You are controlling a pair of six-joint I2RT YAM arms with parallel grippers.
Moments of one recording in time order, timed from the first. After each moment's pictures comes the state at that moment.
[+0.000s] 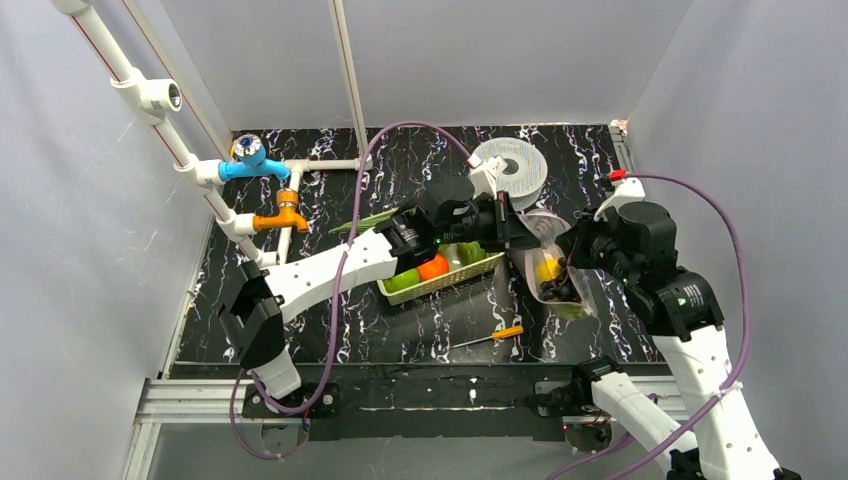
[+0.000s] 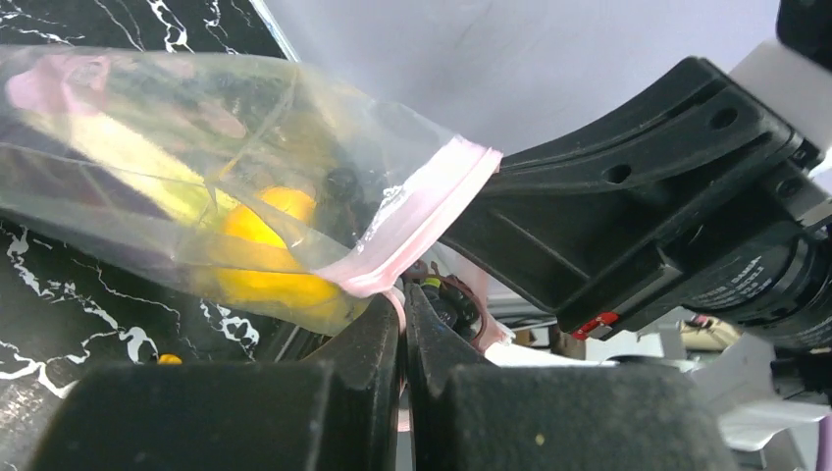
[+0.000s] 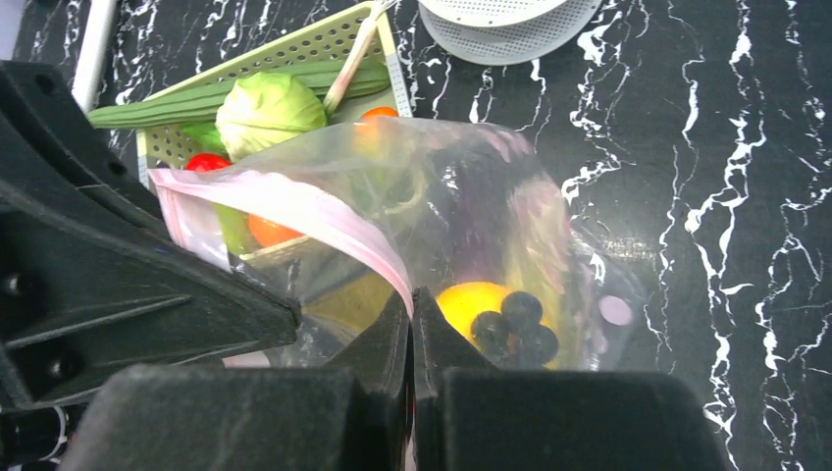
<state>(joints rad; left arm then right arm) -1.00 1.66 1.42 -0.01 0.32 -0.91 0.34 0.75 1.12 -0.86 -0.01 0.33</state>
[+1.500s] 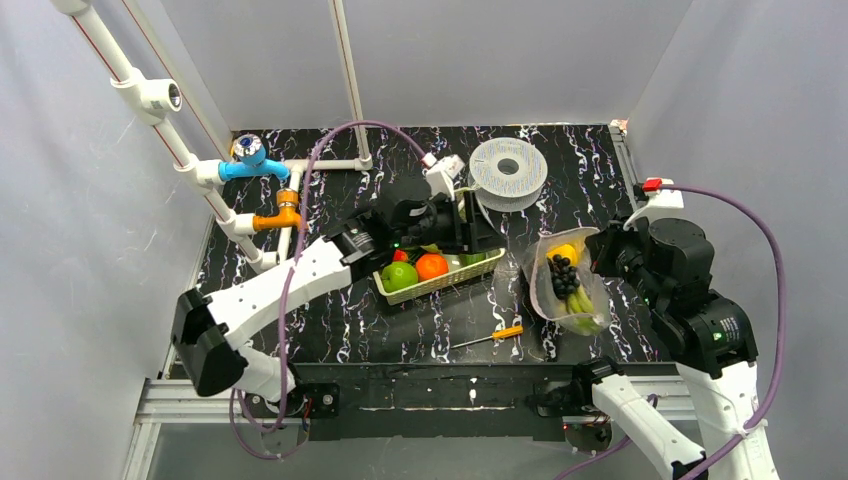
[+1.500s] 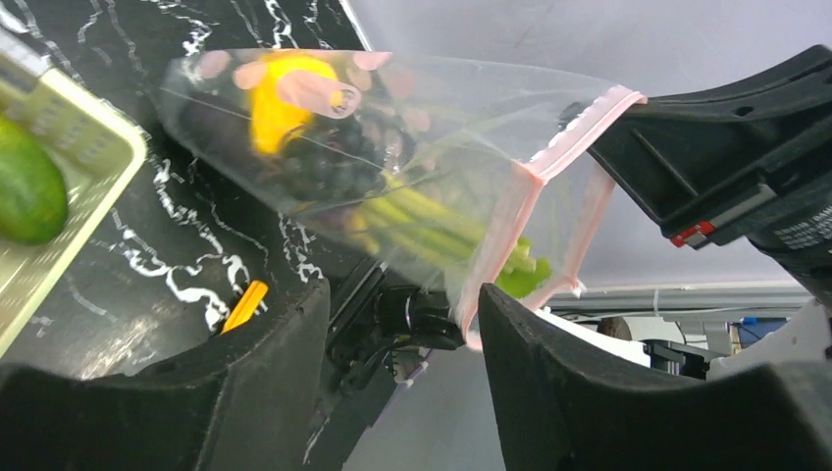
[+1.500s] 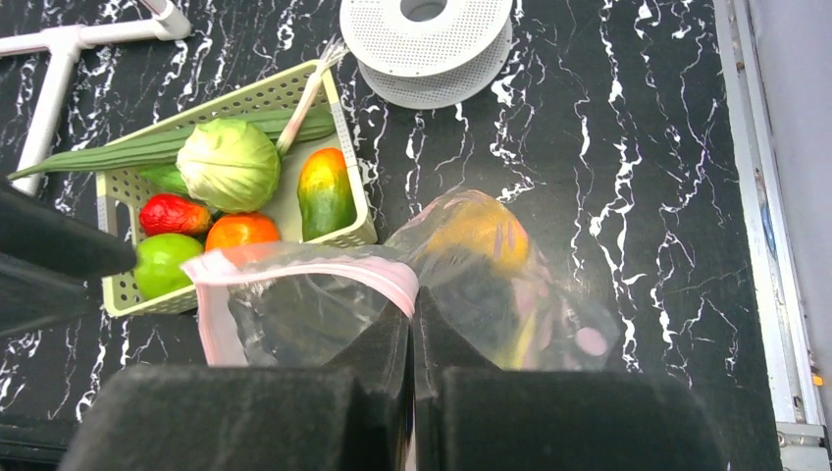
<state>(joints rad) -0.93 1.44 1.31 -0.20 0.27 -0.83 0.34 0.67 1.23 -0.97 0.14 0.28</state>
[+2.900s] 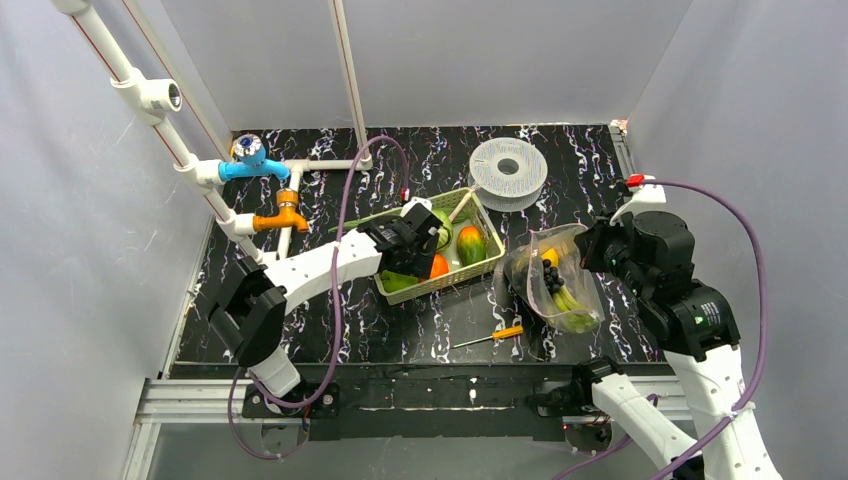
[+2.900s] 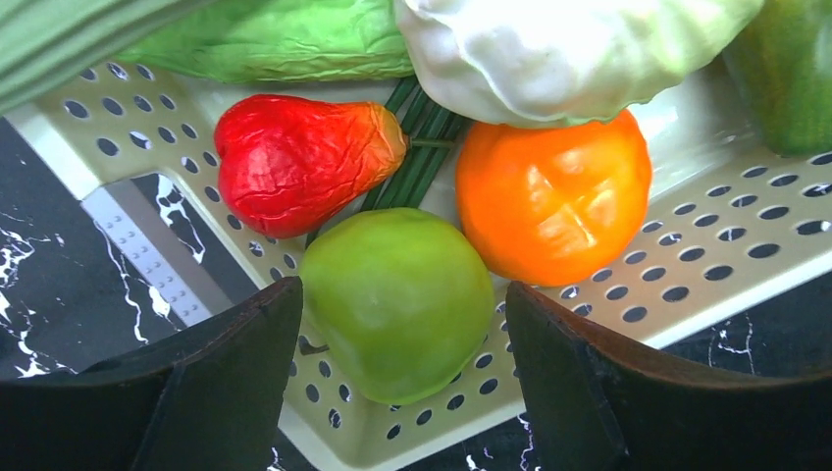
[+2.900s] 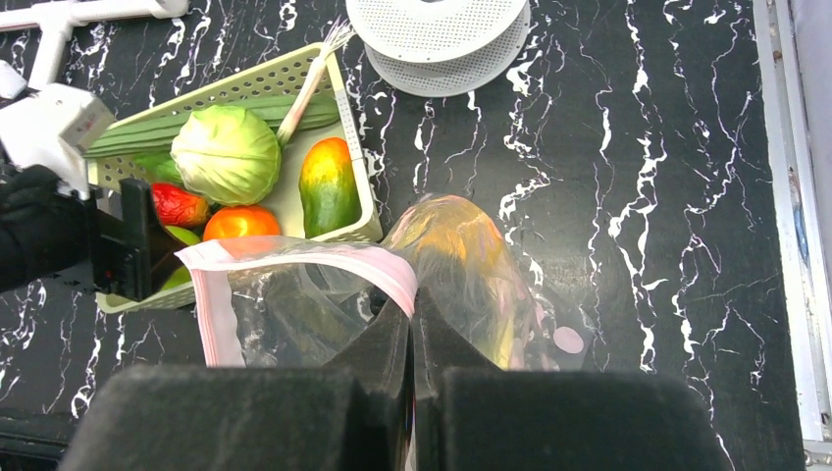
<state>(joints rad) -0.84 1.62 1.20 -0.69 -0.38 -0.47 0.34 0.70 1.16 -0.91 0.12 0.28</state>
